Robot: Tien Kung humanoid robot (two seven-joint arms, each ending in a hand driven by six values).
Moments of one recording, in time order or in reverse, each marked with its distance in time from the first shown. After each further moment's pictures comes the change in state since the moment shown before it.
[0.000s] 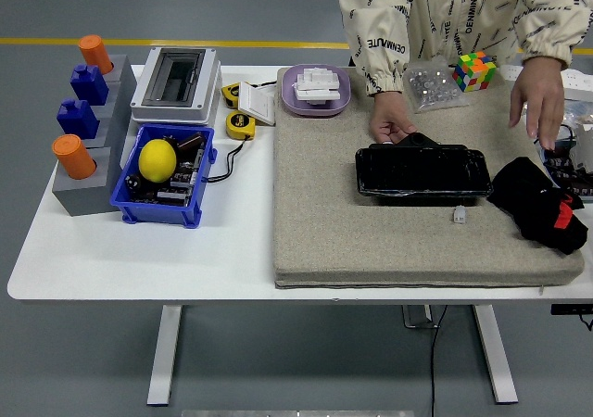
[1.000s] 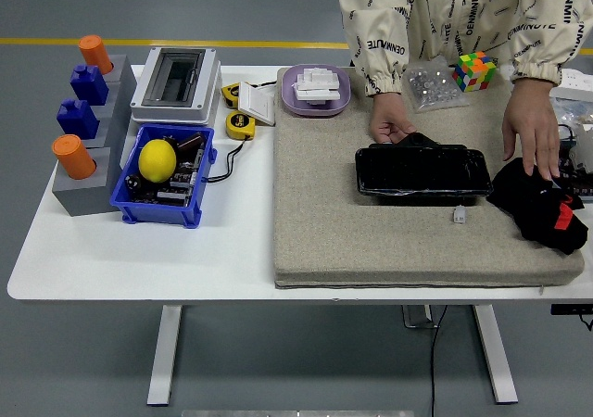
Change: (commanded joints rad) left arm 0.005 -0.001 -0.001 0.001 -0.001 0.000 0.000; right arm 0.000 0.005 -0.034 0.002 -0.092 0.076 0.015
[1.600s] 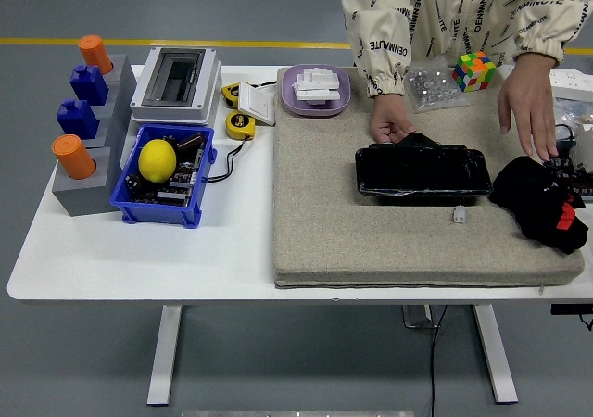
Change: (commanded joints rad) left arm -0.004 0.001 -0.002 0.000 -0.001 0.000 0.000; right arm 0.034 0.006 -0.074 -0.033 -0.294 -0.239 0.101
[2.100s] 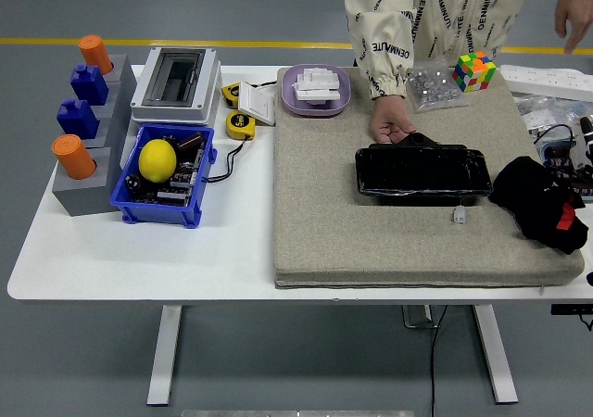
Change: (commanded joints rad) left arm 0.002 0.003 0.003 0.000 -0.002 0.000 0.000; right arm 0.037 0.005 -0.117 -0.073 -0.485 0.028 -0.228
